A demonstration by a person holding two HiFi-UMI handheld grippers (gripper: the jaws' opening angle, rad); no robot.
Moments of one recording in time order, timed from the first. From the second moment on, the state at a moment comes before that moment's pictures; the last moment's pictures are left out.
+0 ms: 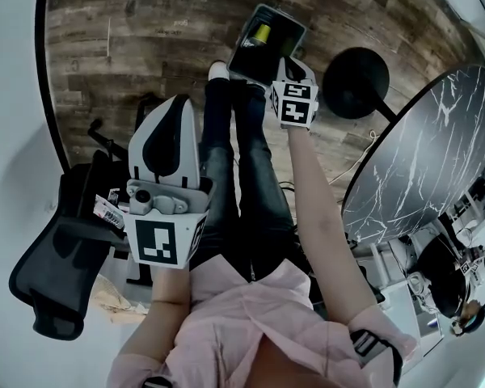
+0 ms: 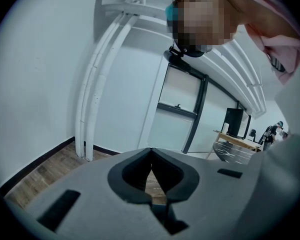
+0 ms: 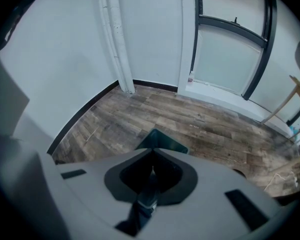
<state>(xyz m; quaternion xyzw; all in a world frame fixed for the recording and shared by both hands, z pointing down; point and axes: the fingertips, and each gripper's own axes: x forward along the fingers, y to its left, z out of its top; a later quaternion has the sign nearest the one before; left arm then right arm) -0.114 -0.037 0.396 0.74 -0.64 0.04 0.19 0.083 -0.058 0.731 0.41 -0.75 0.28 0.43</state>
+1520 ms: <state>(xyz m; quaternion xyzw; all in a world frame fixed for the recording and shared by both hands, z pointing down) -0.115 -0.048 0.332 0.75 -0.64 0.03 0.16 0.090 -0.108 0.621 0.48 -0.77 0.25 0.35</state>
